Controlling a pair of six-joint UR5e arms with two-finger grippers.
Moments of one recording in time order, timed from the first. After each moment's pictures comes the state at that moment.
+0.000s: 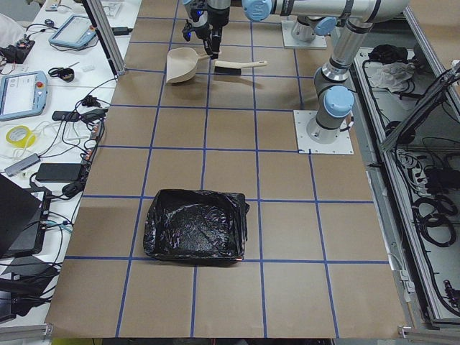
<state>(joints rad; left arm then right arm) -1.56 -1.54 -1.59 -1.51 1.60 0.05 1.87 -1.01 1.40 -1.68 -1.42 0.20</state>
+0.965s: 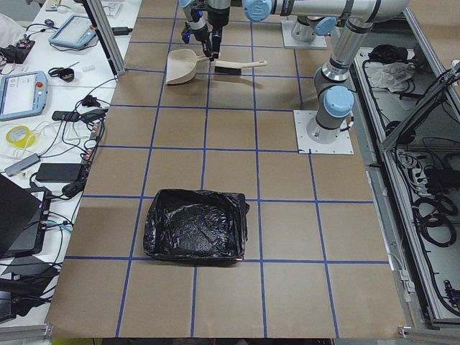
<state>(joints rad) -1.56 -1.54 -1.59 -1.52 1.60 0.04 1.87 -0.99 1.39 -1.68 -1.43 0.22</state>
